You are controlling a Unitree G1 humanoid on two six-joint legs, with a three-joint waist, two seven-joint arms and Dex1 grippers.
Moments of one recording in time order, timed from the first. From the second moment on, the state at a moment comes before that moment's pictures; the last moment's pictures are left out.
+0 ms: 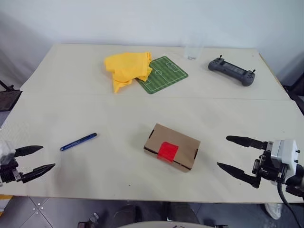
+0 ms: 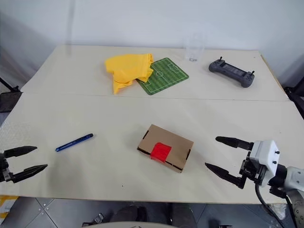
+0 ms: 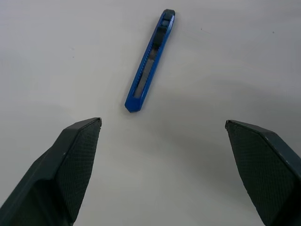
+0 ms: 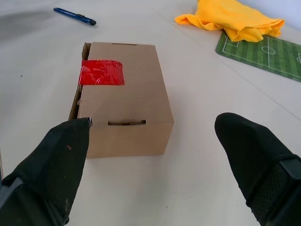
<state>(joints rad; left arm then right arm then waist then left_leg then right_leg) 0.19 0.98 0.61 0.32 -0.42 0.03 -1.24 0.30 -0.77 -0.47 -0.48 0.64 0.18 1.10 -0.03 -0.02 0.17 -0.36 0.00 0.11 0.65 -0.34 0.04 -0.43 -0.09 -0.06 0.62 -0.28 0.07</state>
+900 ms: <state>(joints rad) -0.54 0.58 -0.17 0.10 -0.31 0.25 -1.17 0.37 -0.75 -0.07 -0.69 0.40 0.42 0.83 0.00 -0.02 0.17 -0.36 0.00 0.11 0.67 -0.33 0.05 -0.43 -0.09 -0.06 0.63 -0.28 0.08</state>
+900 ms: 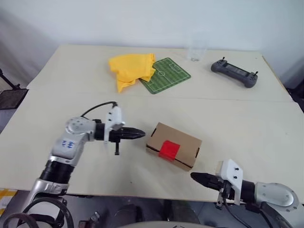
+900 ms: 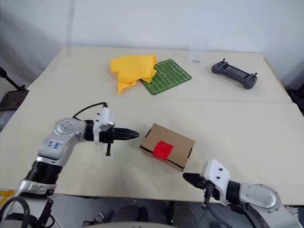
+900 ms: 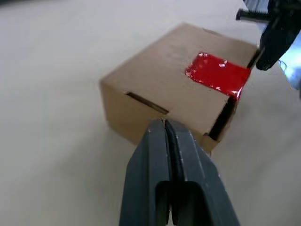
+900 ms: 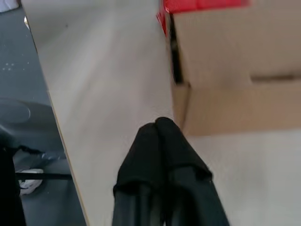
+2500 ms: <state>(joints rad) -0.79 0.28 -0.24 0.53 -0.12 0.14 -1.19 -0.13 -0.69 -0.03 -0.43 0.29 0.72 0.58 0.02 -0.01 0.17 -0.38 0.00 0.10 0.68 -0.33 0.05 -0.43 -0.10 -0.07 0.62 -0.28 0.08</state>
